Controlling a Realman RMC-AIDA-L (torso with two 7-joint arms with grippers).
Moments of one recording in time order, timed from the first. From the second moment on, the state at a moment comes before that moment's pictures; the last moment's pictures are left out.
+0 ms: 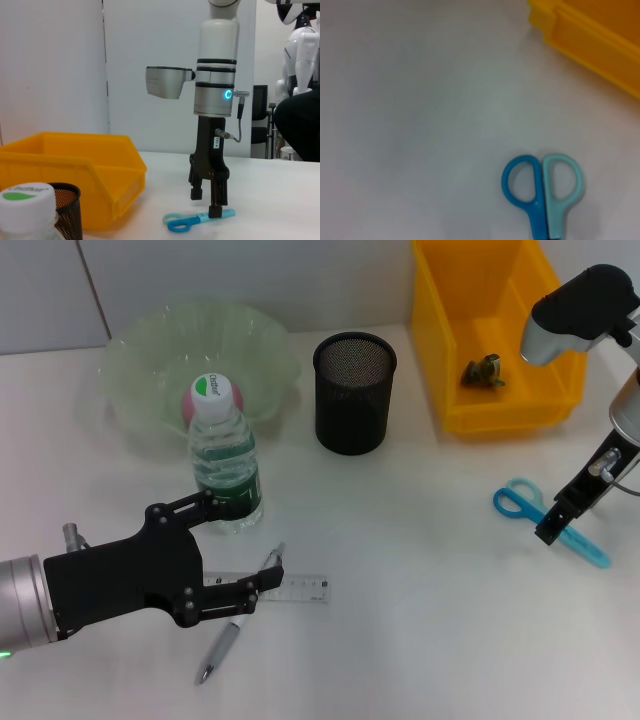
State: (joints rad) left arm -0.29 -2.06 1.27 0.75 1.48 1.46 -1.05; right arm 0.83 2.01 -1.11 -0.88 -2.92 -1.54 2.52
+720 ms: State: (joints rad) left arm -0.29 -2.06 1.27 0.75 1.48 1.46 -1.04; right arm 0.83 2.01 -1.12 -0.84 -2.92 -1.51 2.52
